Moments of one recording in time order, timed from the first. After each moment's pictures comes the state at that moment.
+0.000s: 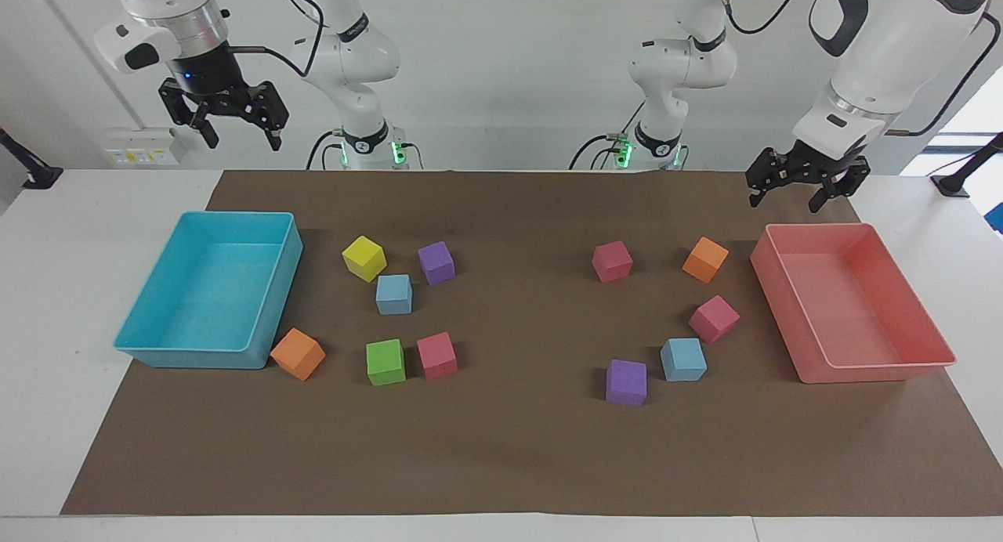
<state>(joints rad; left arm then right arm) -0.12 0.00 0.05 -1.61 -0.01 1.59 0.11 0.06 -0.08 -0.07 -1.52 -0.03 1.43 0.03</state>
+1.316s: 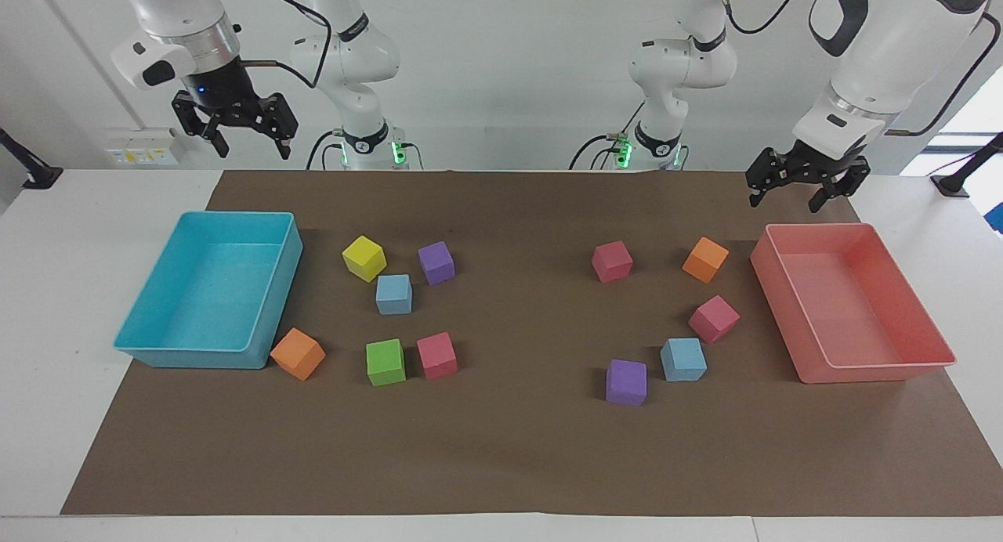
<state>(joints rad) -0.12 0.00 0.05 -1.61 -0.01 1.59 0.11 0.06 -0.10 -0.06 -1.60 -0.03 1.49 0.03</state>
